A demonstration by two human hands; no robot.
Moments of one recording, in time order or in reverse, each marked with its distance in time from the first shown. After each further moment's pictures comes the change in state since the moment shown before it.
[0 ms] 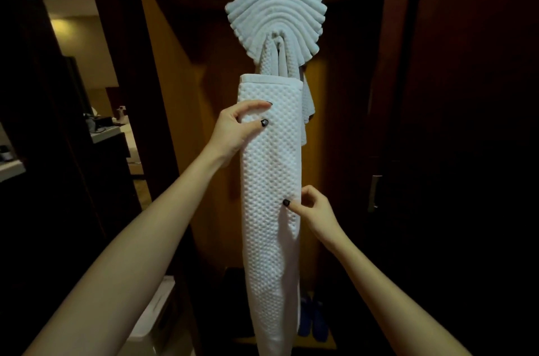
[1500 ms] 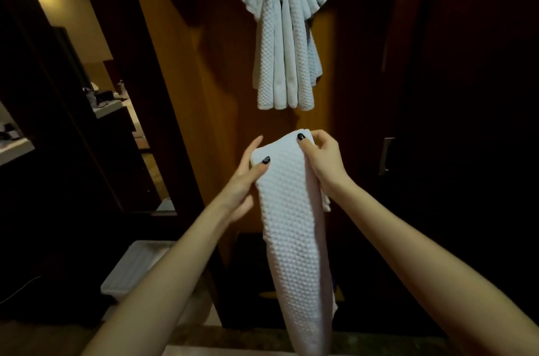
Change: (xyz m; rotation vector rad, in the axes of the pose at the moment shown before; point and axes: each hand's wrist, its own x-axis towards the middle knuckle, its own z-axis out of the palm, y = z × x) left_hand -0.120 -0.074 0.013 -0.511 -0.097 -0.596; right_hand 0.021 -0.035 0.018 0.103 0.202 0.065
